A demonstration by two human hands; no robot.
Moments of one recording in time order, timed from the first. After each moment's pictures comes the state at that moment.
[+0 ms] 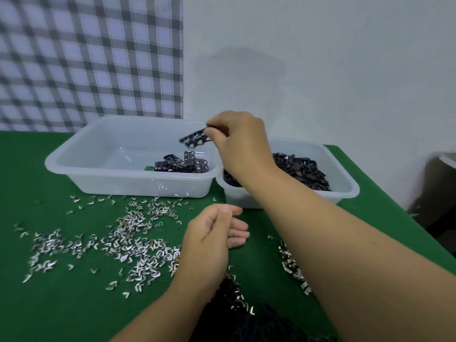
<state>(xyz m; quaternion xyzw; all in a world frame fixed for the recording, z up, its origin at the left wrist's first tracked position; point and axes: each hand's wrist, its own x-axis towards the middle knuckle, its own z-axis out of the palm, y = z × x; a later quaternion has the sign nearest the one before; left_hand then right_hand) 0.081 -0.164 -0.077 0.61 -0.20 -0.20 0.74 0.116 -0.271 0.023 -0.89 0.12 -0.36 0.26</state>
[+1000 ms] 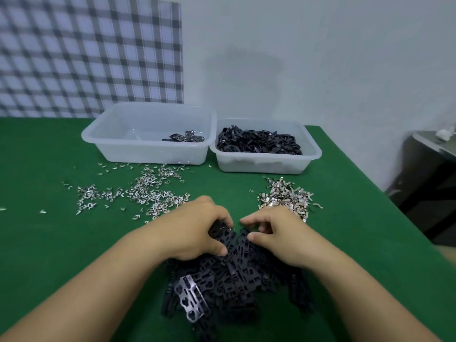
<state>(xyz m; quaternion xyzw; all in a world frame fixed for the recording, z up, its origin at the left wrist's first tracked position) 0.040 -0.093 -0.025 0.84 -0.50 -0.21 0.10 -0.084 -0.240 -0.045 -0.93 0.18 -0.02 0.33</state>
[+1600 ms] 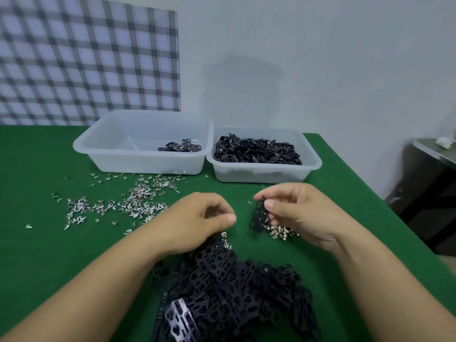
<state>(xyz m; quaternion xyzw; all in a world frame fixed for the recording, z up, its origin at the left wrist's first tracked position) 0.054 -0.106 -0.021 0.80 -0.43 -0.23 0.33 -0.073 -0.288 -0.020 -0.71 0.16 -0.08 0.68</state>
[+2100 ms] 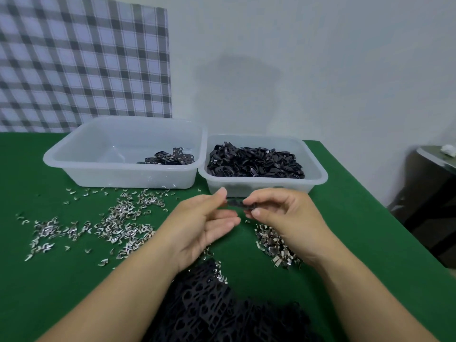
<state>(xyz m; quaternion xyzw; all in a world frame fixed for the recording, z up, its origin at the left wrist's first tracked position) 0.075 -0.162 -0.041 0.52 -0.06 -0.43 0.74 -0.036 -0.295 -0.037 -0.74 0.09 -0.22 0.63</state>
